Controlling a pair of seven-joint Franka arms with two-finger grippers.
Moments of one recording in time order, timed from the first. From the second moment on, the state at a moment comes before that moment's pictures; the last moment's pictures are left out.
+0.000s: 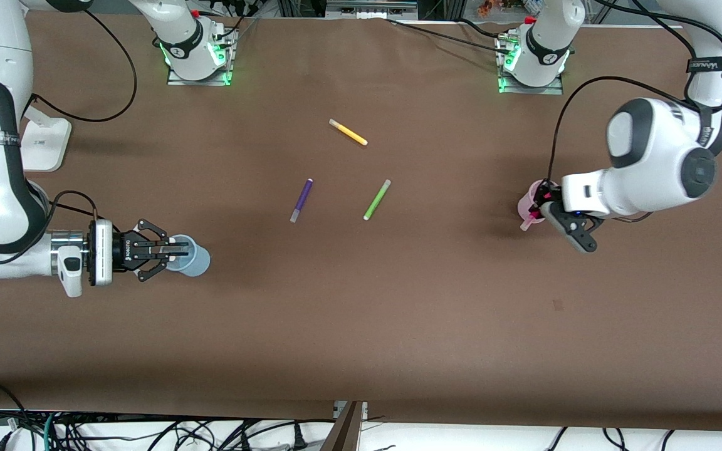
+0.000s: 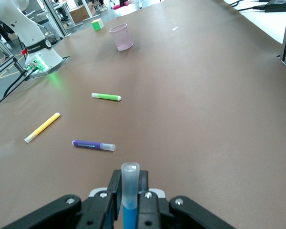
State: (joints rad) left arm 0.05 0.24 -0.11 -1.97 -0.39 2.00 0.88; right arm -0.17 0.70 0.06 -1.46 0.88 1.65 -1.87
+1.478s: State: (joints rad) left arm 0.25 0.25 -0.11 -2.18 -0.75 2.05 1.60; right arm -0.10 0.56 0.08 -1.32 0.43 1.63 -0.72
